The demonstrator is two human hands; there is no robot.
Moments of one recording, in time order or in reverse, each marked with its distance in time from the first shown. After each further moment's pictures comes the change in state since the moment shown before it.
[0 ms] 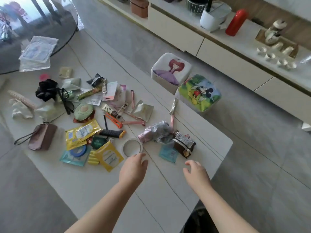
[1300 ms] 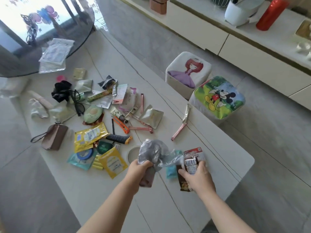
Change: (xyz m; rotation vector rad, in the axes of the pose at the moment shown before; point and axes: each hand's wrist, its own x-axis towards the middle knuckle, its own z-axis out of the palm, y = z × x) left_hand 0.044 0.025 0.006 -1.008 -0.066 -0.545; right_hand 0.060 -0.016 -0.015 0.215 -0.056 0.072
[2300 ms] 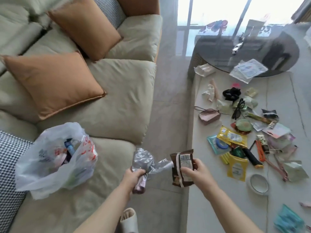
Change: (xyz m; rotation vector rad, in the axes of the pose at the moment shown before) left_hand -0.225 -0.273 -0.381 -0.794 0.619 -0.065; right_hand -0.317 -0.172 0.260 -0.074 -0.755 -0.511
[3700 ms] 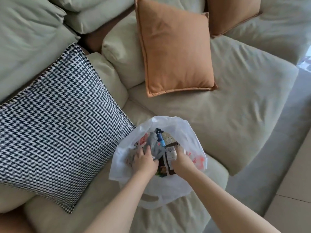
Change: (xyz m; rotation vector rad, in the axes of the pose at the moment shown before) left_hand 0.197 0.016 -0.350 0.717 0.300 -0.042; right_hand 0.108 -0.100 0.511 -1.179 -0.493 -0.063
